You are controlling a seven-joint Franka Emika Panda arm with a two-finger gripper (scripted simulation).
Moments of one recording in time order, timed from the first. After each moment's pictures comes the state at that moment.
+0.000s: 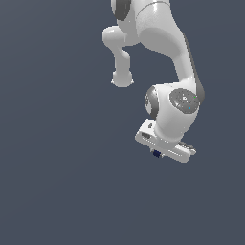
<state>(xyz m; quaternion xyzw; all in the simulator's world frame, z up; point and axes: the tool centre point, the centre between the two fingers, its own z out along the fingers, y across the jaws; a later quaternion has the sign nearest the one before) 0.079 0.145 0.126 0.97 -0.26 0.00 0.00</state>
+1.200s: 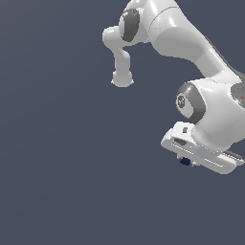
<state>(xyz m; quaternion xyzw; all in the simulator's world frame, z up) 0.131 0.225 0.176 0.97 -0.26 0.00 0.00</state>
